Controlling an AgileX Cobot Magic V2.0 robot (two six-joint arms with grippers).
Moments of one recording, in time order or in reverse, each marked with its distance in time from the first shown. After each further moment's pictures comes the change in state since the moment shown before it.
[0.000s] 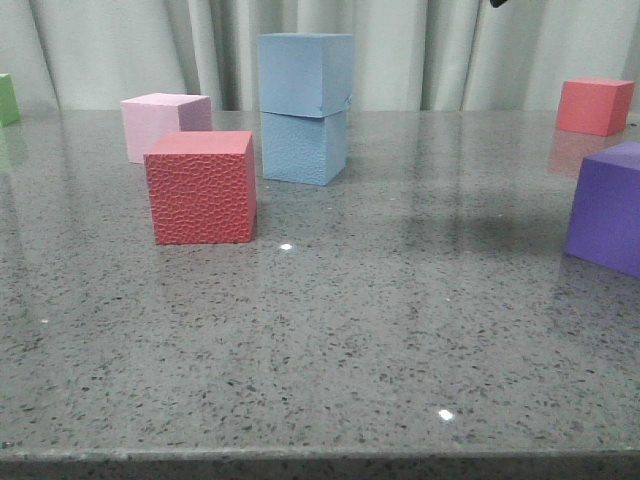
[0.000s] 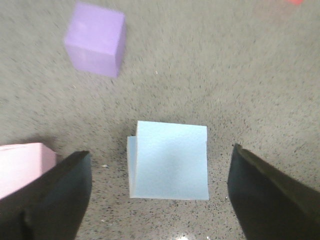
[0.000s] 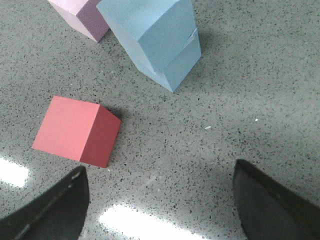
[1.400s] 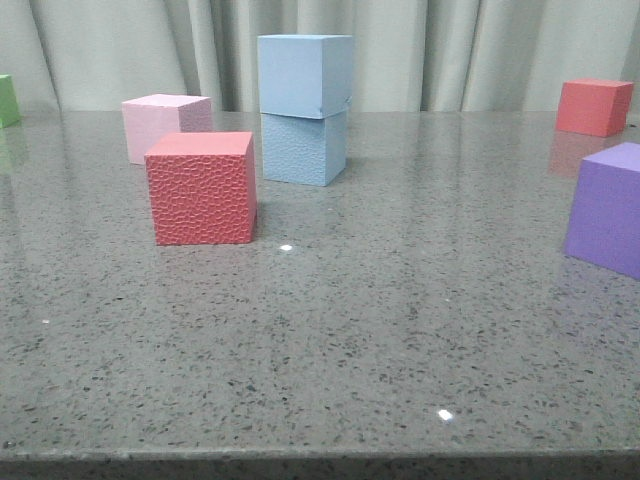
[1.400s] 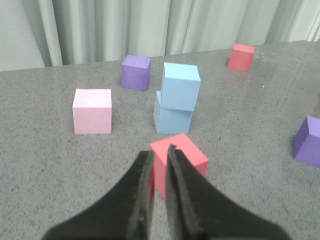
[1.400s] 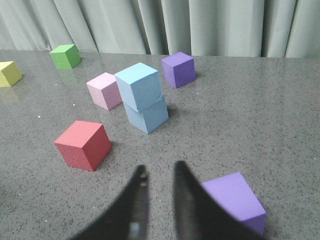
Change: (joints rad) left arm -0.001 -1.400 1.547 0.077 -0.720 -0.013; right arm 0.000 -0.929 0.583 -0.189 -0.187 -0.002
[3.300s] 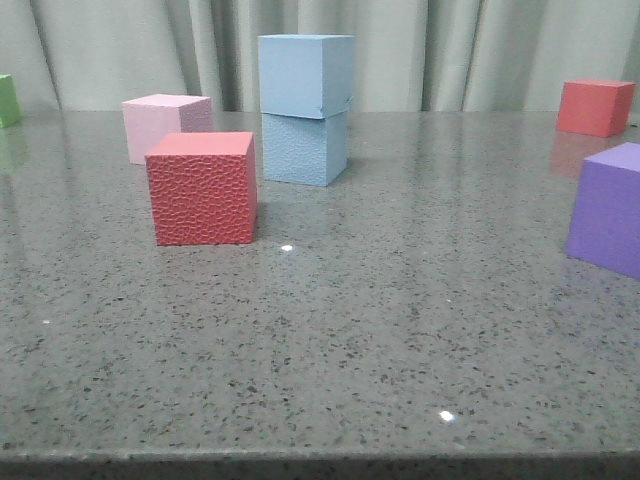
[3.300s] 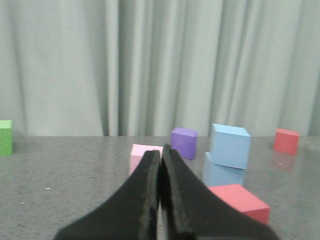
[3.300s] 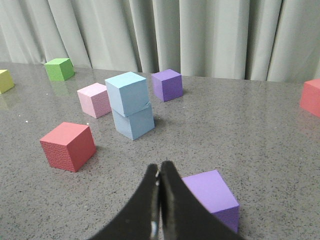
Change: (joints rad) left arm 0.224 -0.407 0.457 -0.005 -0.458 0.012; right arm 0.000 -0.217 0.152 -0.076 -0.040 -0.017
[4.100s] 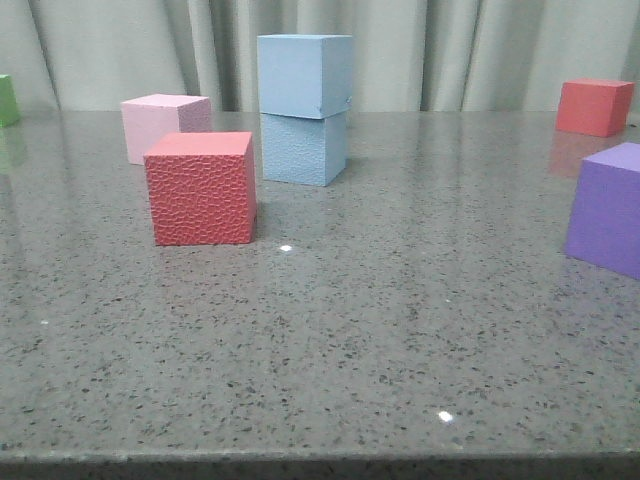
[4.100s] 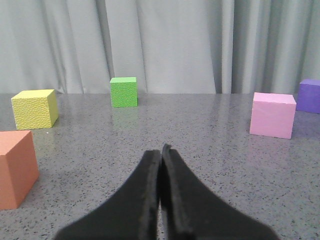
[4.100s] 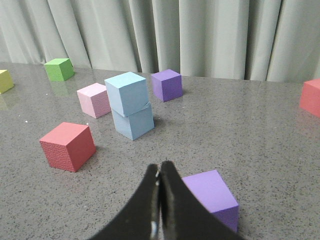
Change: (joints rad) left arm 0.357 -0.081 0.161 -0.005 0.046 0.119; right arm 0.000 0.000 0.000 0.000 0.000 0.000
